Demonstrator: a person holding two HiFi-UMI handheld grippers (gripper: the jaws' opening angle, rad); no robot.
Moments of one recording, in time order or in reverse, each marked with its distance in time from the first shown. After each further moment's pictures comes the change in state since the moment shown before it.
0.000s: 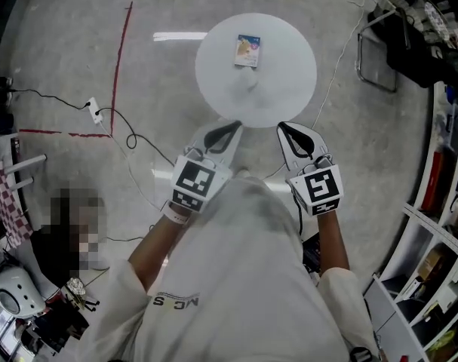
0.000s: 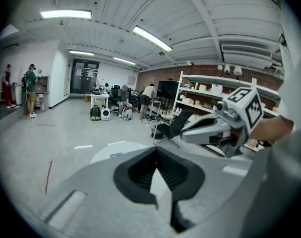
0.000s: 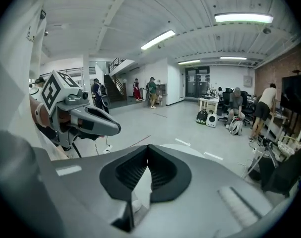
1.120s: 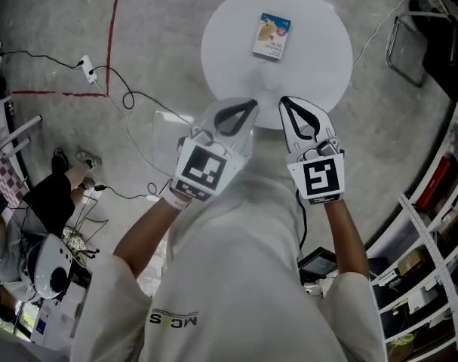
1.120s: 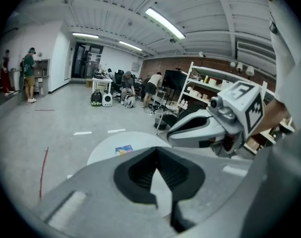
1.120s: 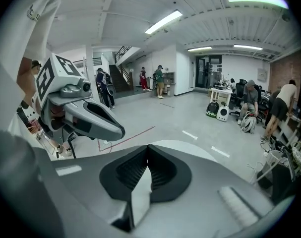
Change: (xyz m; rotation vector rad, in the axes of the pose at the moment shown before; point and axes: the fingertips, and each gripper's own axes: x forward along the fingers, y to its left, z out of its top) left arm 0.139 0.130 -0.029 -0.090 0.129 -0.017; right arm 0.186 -0.094 -0.017 -0.059 0.102 0.098
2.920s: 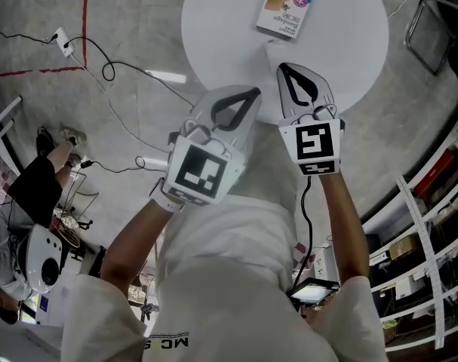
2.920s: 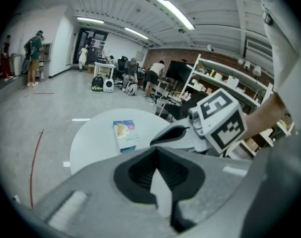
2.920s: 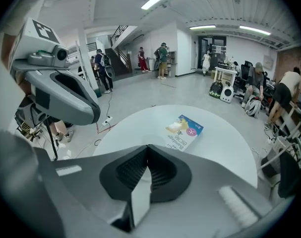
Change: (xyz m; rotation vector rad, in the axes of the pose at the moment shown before) left arm 0.090 0.045 -0.115 -0.079 0.091 -0.013; right arm 0.140 -0.027 -0.155 0.030 0.218 0.026
